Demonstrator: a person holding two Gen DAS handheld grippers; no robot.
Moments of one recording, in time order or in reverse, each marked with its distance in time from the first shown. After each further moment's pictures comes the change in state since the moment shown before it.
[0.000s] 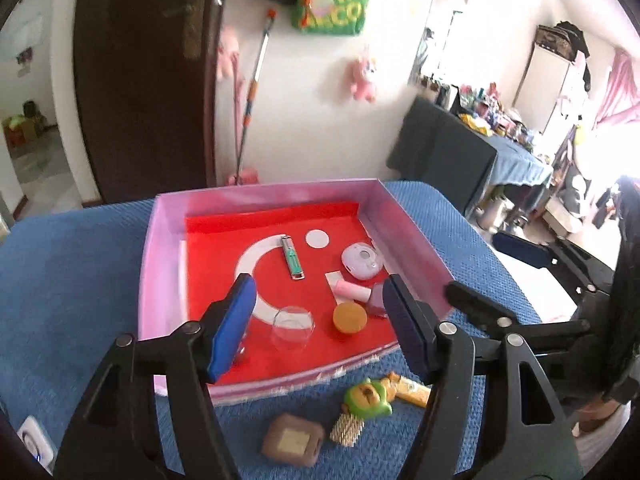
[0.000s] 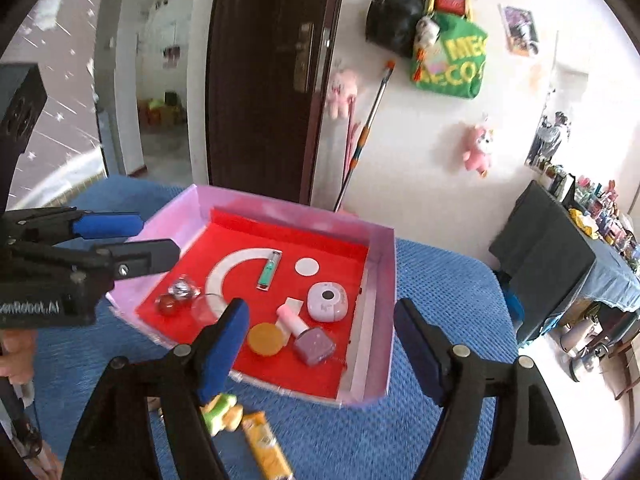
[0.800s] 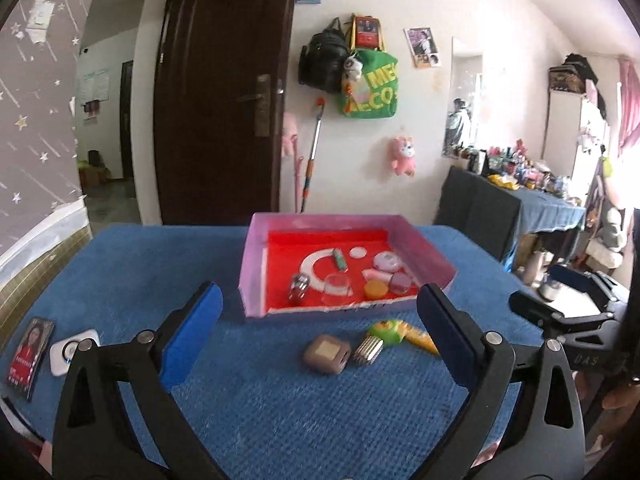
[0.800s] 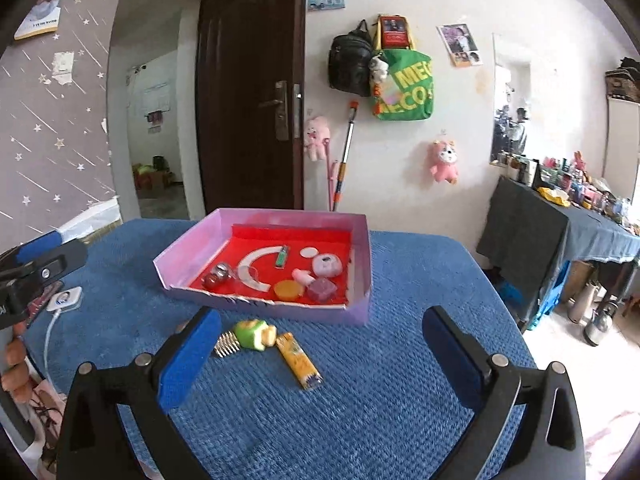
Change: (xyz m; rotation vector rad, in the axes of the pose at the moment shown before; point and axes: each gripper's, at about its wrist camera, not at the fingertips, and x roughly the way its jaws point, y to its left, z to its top) left arm -0.133 -0.022 -0.130 -0.004 -0.326 0.216; right arm -0.097 0.003 -0.107 0.162 -0.165 -0.027
